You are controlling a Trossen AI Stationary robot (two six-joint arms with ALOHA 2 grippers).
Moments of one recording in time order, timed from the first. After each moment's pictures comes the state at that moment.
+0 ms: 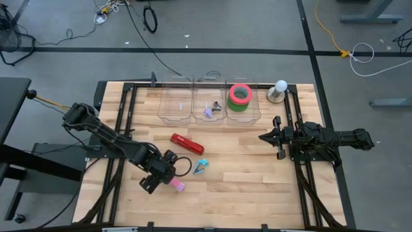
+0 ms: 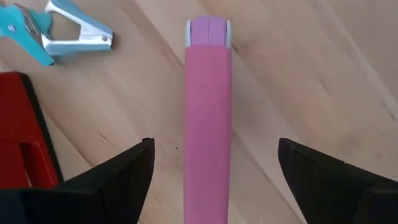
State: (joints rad) left arm -0.50 1.47 1.03 -0.82 -0.01 0.17; right arm 0.04 0.00 0.02 0.01 0.01 -0.04
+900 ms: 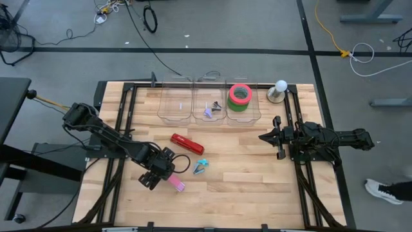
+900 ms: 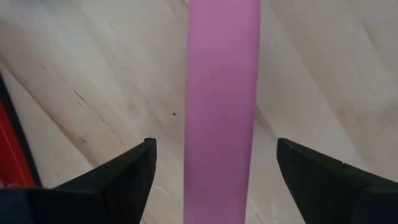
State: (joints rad) left arm -0.47 1.47 0.89 -0.77 -0.01 0.17; right arm 0.04 0.00 0.02 0.01 0.01 -0.04
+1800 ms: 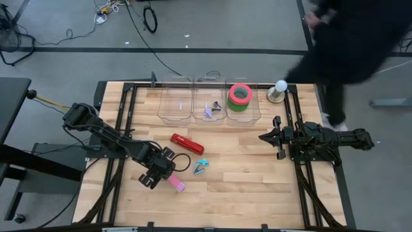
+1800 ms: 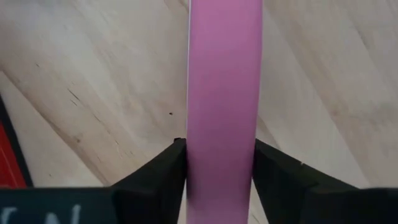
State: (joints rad) left arm -0.46 1.47 0.89 -0.77 0.02 0.17; right arm 0.04 0.00 0.02 0.01 0.01 -0.04
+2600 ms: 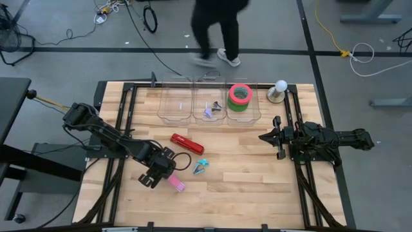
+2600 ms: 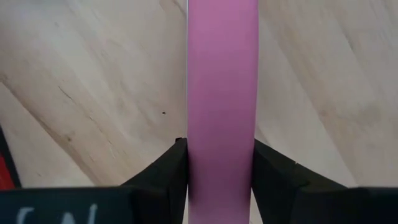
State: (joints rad) left arm -0.44 1.47 0.90 -0.79 0.06 0.16; right arm 0.04 0.00 0.02 0.01 0.01 -0.04
